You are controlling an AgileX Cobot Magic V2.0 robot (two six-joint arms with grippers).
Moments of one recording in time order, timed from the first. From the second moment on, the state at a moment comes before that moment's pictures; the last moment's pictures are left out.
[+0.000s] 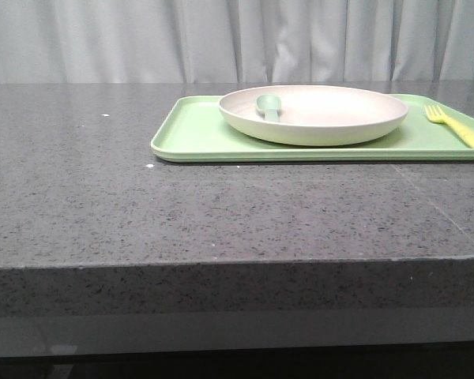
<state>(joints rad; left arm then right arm) -0.01 0.00 0.01 0.05 0.06 -0.07 0.15 0.58 -0.82 -0.02 0.89 0.06</state>
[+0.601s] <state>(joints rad) -0.01 0.00 0.01 0.05 0.06 -0.07 0.04 0.33 -0.51 -0.02 0.61 0.06</state>
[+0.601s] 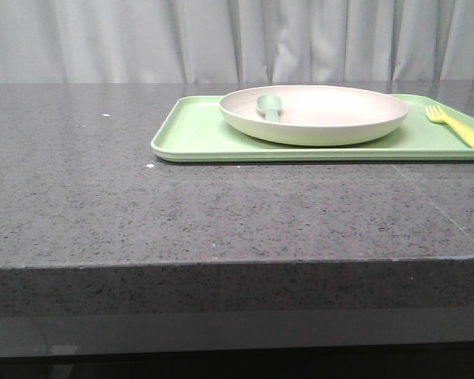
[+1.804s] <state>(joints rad) -0.01 0.00 0.01 0.05 0.06 -0.07 -0.04 -0.01 0.03 0.03 0.07 0.06</state>
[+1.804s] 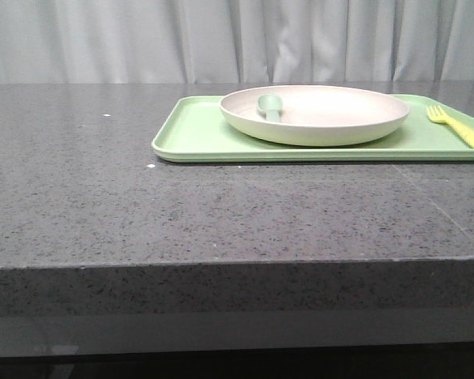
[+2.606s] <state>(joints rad) -0.01 0.00 0.01 0.05 0.06 -0.07 -0.01 -0.01 0.03 0.03 0.07 0.06</state>
